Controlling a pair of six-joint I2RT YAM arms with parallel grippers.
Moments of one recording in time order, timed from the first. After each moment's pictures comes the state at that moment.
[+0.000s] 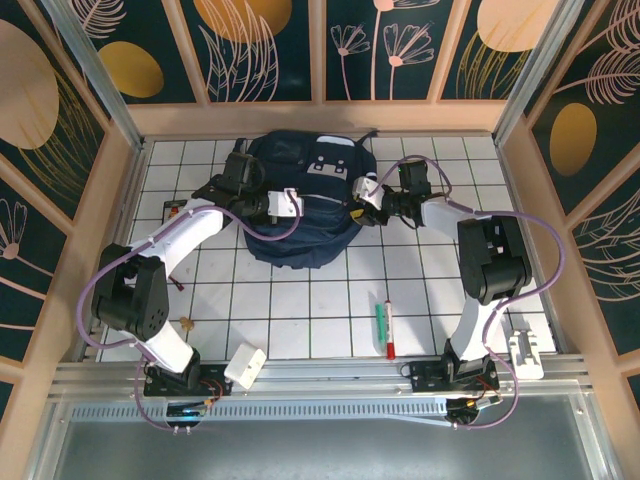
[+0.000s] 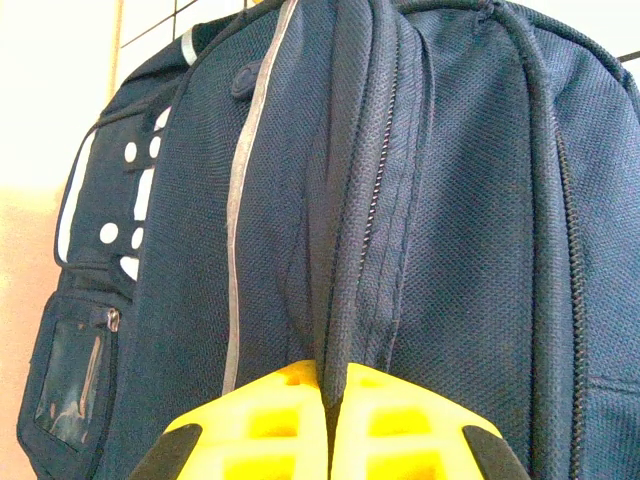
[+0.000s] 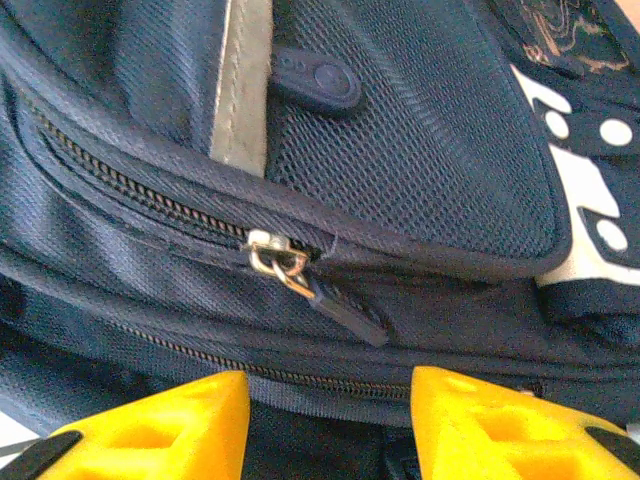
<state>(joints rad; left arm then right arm) -0.38 1.65 1.21 -0.38 0.45 1.20 0.26 1.84 1.12 -0.06 -0.76 -0.92</state>
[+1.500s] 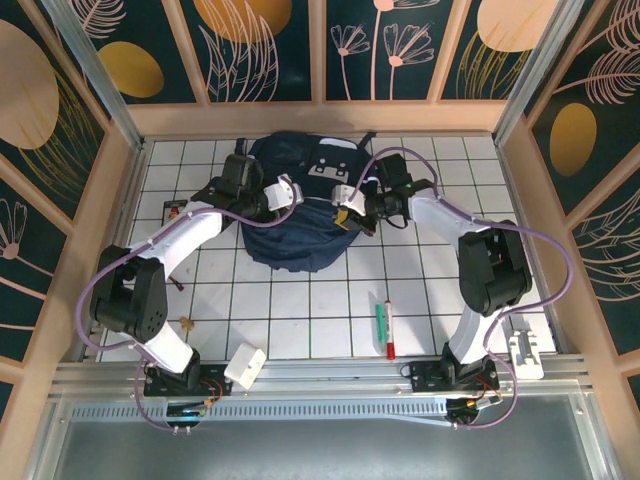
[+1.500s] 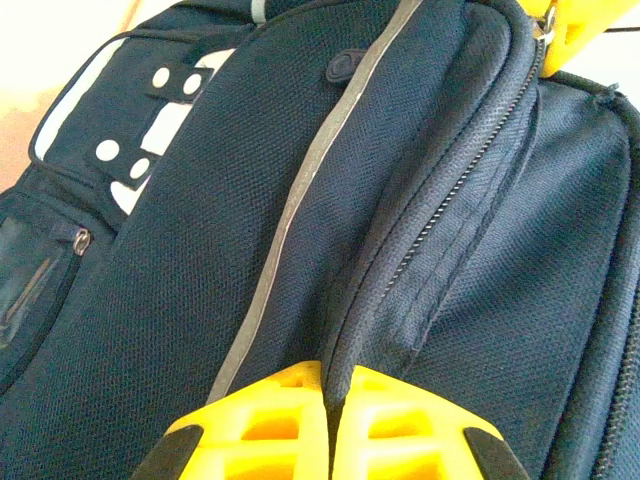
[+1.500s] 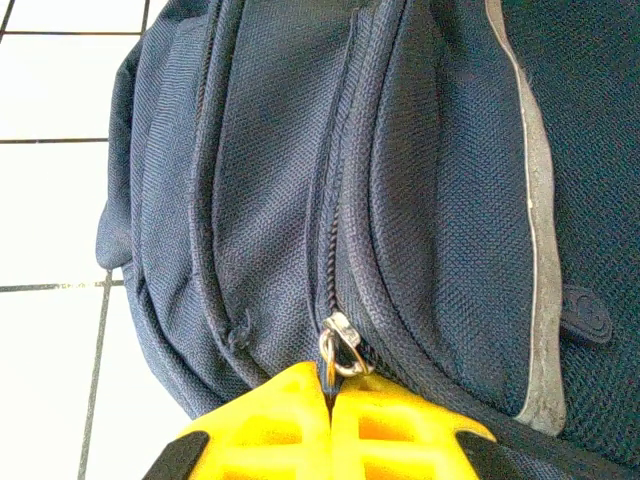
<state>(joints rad) -0.38 1.64 1.18 -0.32 0.45 0.82 0.41 1.77 1.27 -0.50 -0.74 -0.97</state>
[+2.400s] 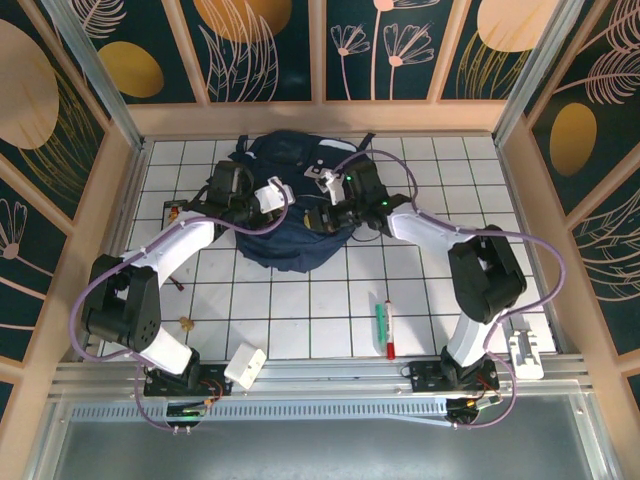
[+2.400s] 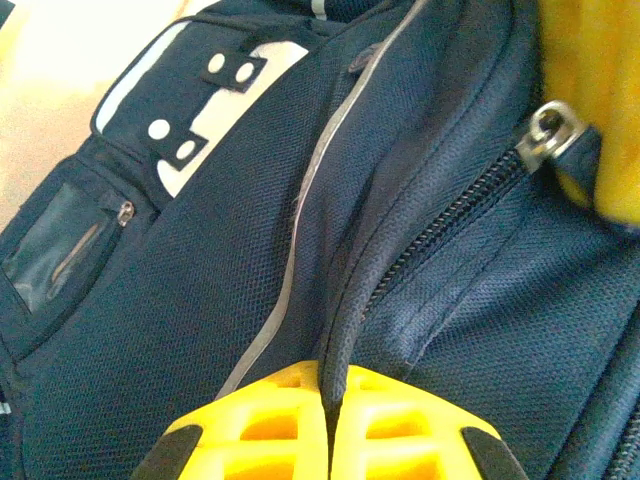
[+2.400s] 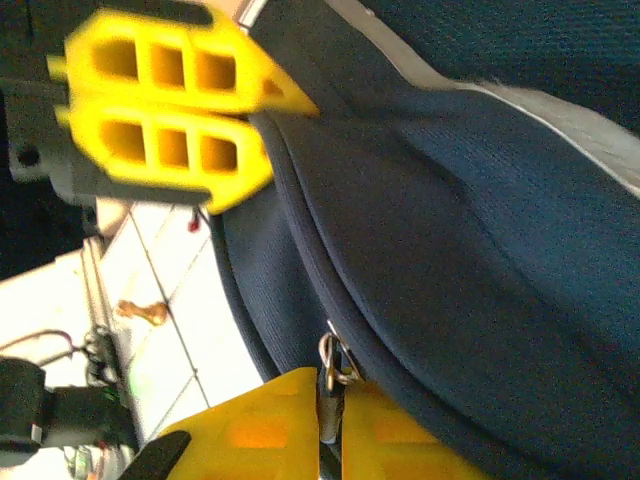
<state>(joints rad) -0.35 1.57 1.06 -0.20 0.42 0.81 0.61 1.77 1.22 -0.13 -0.69 0.38</state>
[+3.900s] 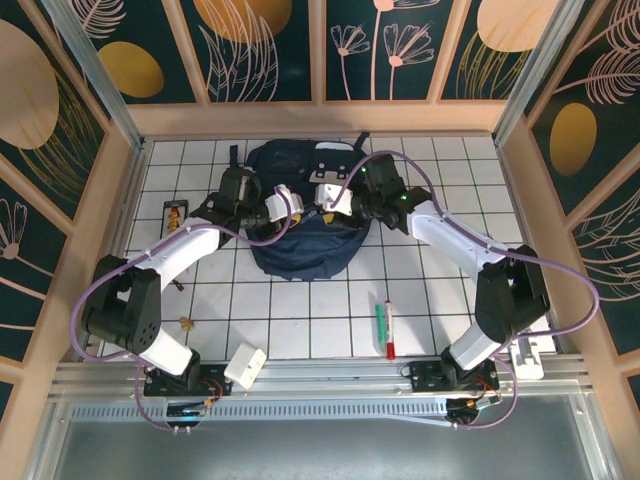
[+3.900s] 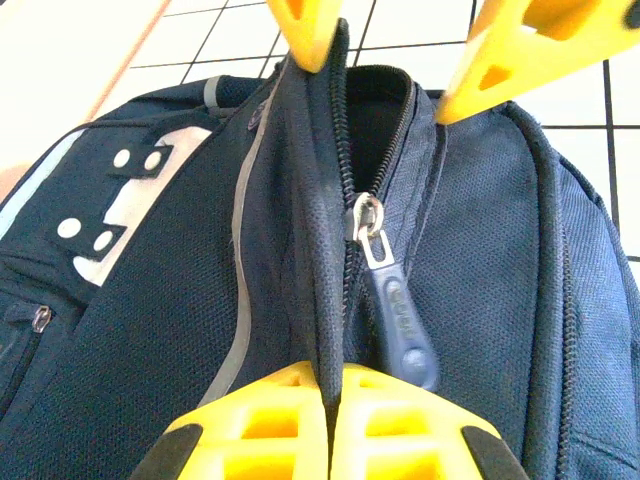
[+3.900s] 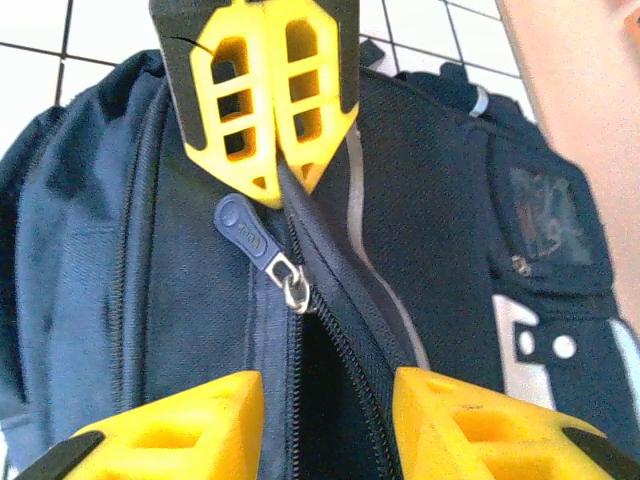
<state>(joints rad) -0.40 1.56 1.01 -0.13 0.61 0.75 0.56 1.60 1.23 -0.35 -0.46 -0.96</state>
